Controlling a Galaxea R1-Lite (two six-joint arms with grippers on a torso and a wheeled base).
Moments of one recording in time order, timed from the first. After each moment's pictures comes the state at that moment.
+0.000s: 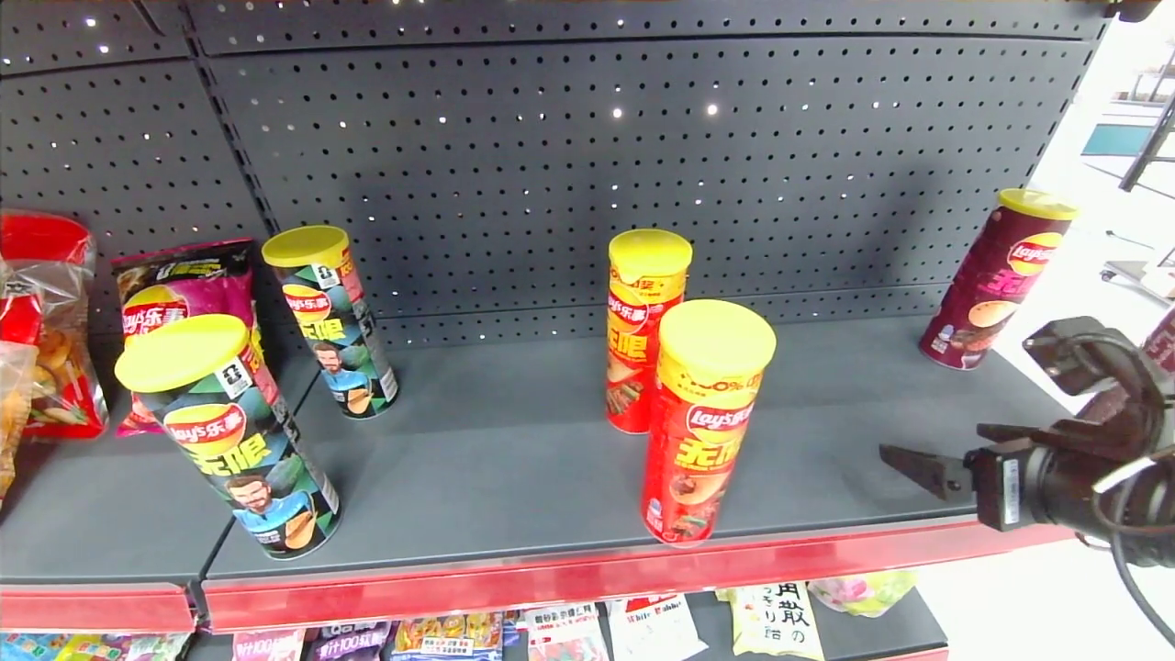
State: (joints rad) left arm 0.00 0.00 0.00 0.00 0.00 0.00; right arm 0.30 1.31 -0.52 -0.29 -0.10 0.03
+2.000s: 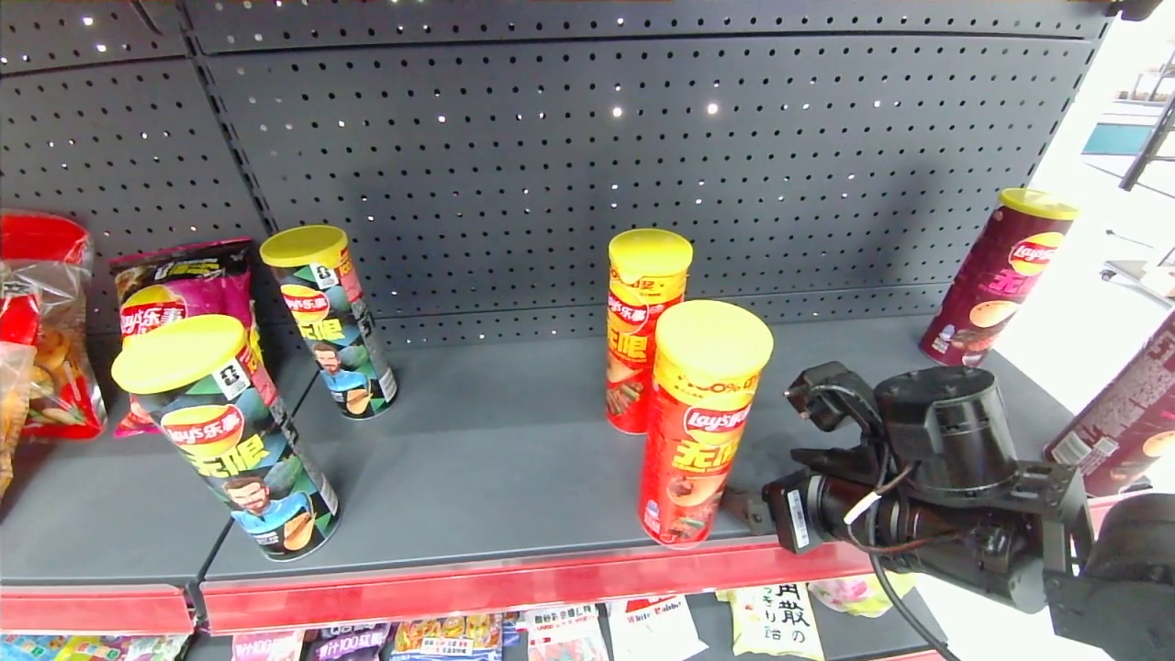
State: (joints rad) left arm 0.00 0.00 0.00 0.00 0.00 0.00; right arm 0.62 1.69 -0.56 -0.54 -0.17 0.11
